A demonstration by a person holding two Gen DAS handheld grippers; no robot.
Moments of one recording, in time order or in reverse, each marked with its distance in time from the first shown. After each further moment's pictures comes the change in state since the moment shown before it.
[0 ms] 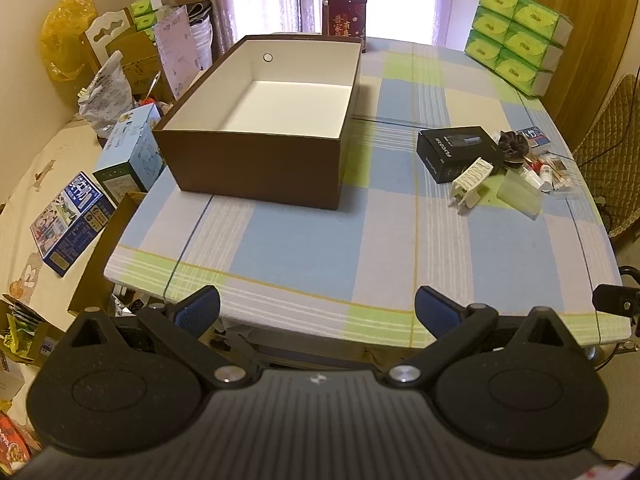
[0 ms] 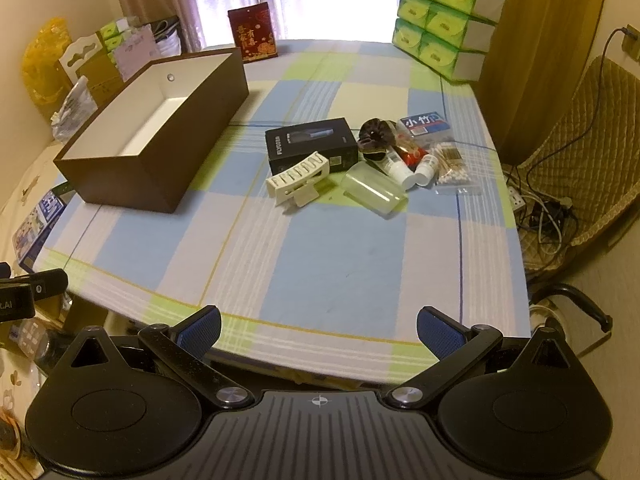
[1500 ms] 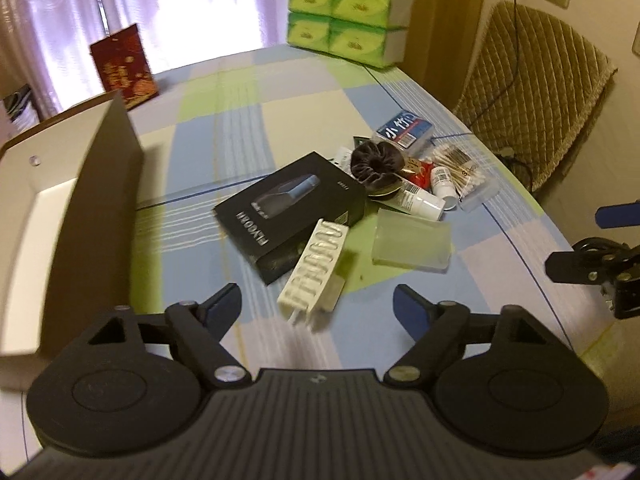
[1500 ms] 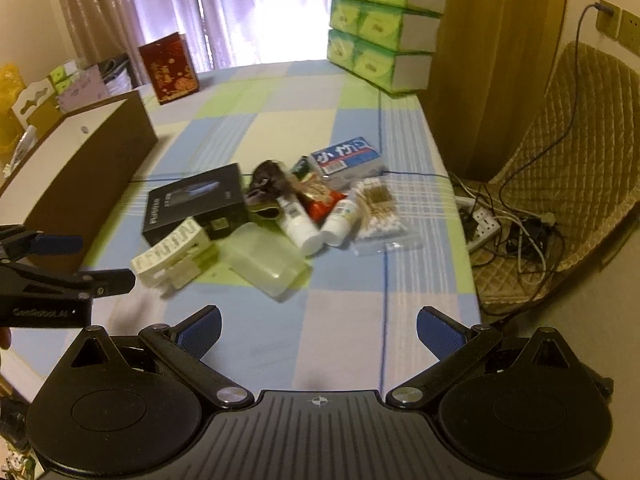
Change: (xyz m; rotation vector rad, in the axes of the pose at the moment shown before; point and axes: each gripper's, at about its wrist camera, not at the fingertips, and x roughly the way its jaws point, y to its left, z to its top) left arm 0.164 -0.157 0.103 0.354 -0.054 -0.292; right arm 0.087 -0.126 0.057 0.080 -0.081 -0.049
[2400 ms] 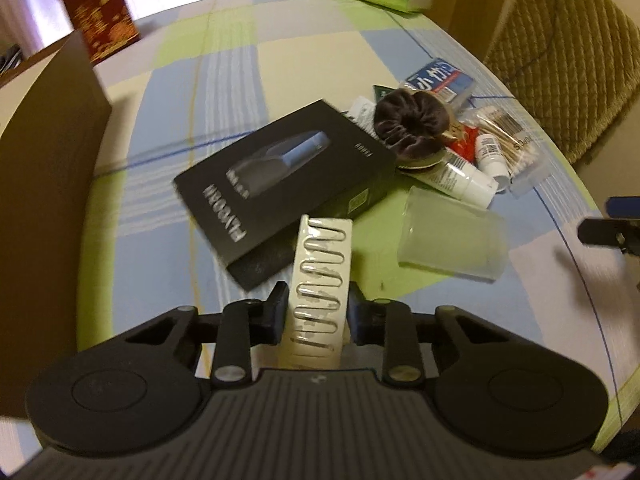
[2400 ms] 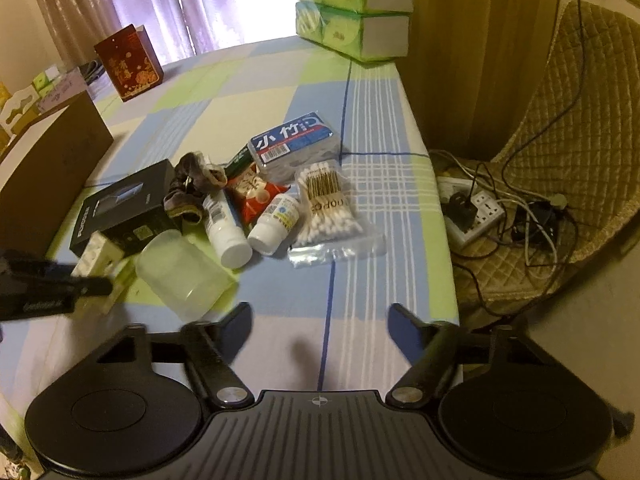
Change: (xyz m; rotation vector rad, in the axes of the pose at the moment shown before) left arm 0.082 0.007 0.005 -0.071 0.146 0.020; right arm 0.069 -0.066 0.014 0.035 0.039 0.054
